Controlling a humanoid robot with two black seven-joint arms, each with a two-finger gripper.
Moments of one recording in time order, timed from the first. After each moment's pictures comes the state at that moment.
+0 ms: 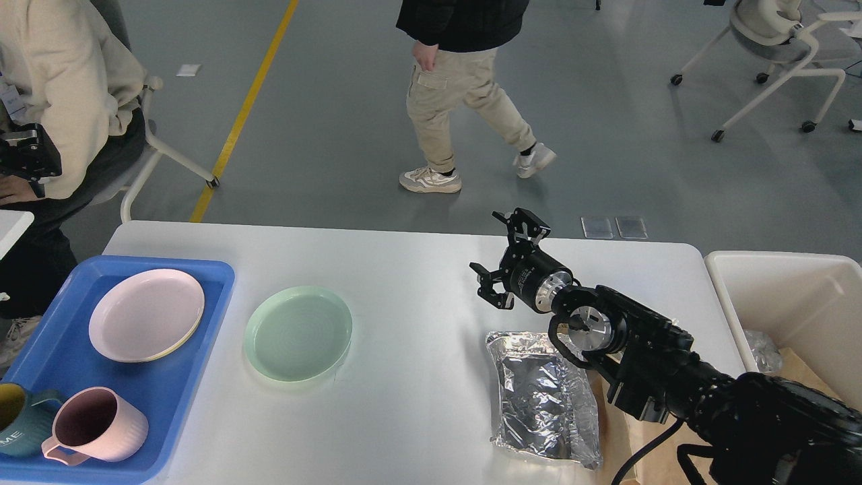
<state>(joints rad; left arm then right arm) -2.03 0.42 1.72 -0.79 -0.12 -0.96 0.20 0.79 0.06 0.49 0.38 -0.02 0.29 0.13</state>
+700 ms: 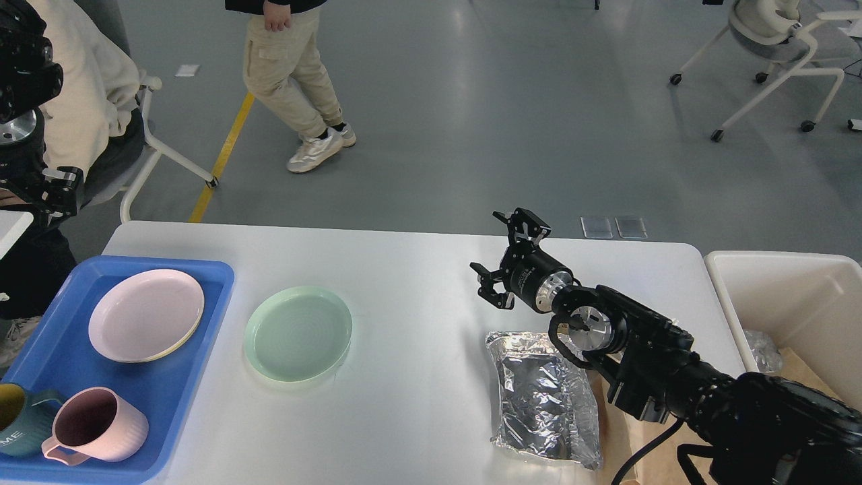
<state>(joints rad) -1.99 0.27 1.65 -0.86 0.23 -0.96 0.19 0.79 0.06 0.49 0.38 -0.02 0.29 0.13</state>
